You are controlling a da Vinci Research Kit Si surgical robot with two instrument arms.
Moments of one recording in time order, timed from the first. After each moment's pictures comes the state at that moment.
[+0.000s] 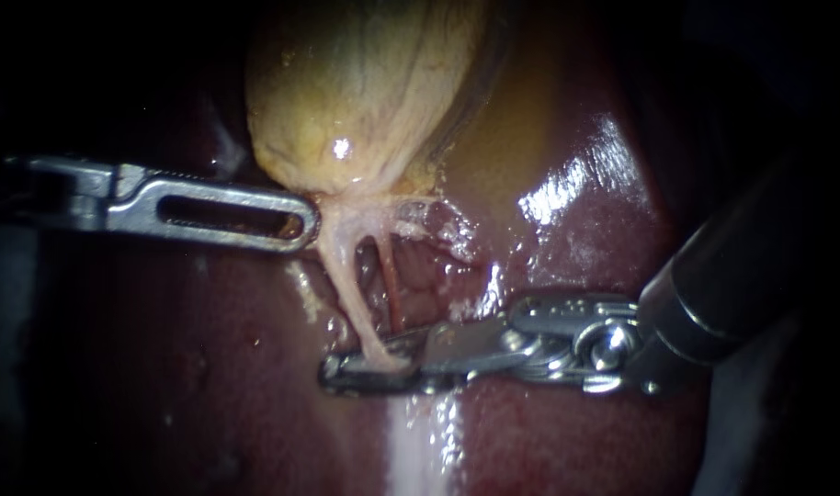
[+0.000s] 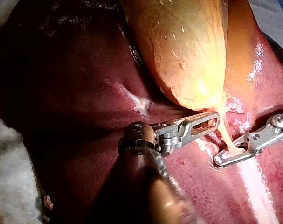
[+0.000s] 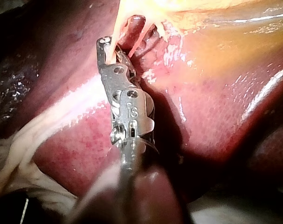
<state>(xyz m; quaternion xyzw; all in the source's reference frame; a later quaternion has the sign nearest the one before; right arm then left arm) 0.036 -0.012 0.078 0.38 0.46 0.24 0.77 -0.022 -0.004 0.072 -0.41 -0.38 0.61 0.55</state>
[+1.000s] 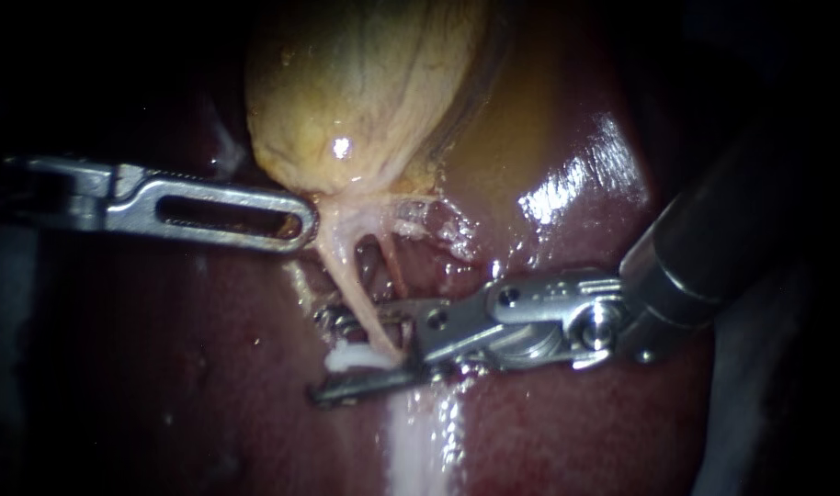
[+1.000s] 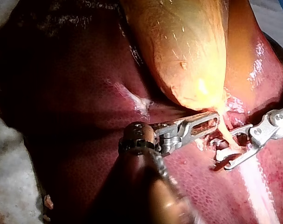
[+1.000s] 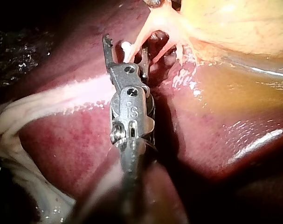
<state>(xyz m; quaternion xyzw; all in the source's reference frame) 0.037 -0.010 0.076 0.28 0.54 0.17 0.77 -0.022 -0.004 0.072 -0.41 -0.38 0.61 0.55</state>
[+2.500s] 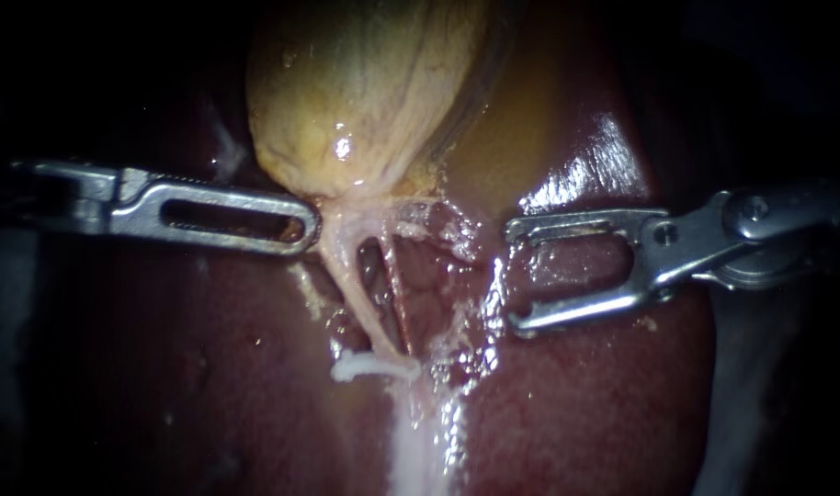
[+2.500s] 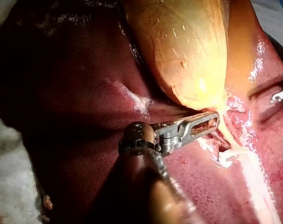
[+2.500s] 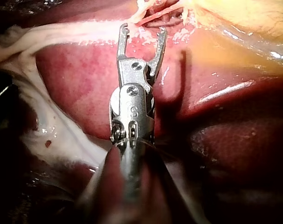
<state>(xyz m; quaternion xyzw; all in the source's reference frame) 0.022 -0.003 0.067 0.24 0.57 0.12 0.78 -0.023 -0.004 0.073 -0.42 -0.38 0.62 0.55</state>
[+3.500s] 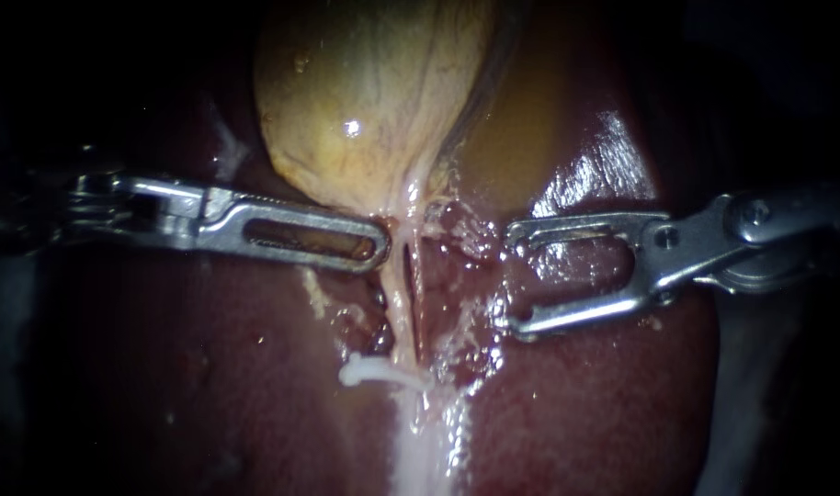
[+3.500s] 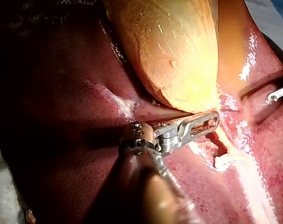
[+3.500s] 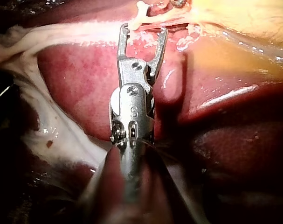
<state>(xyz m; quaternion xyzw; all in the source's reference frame) 0.022 -0.003 0.067 0.24 0.57 0.12 0.78 -0.028 -0.005 0.078 -0.41 -0.38 0.63 0.54</state>
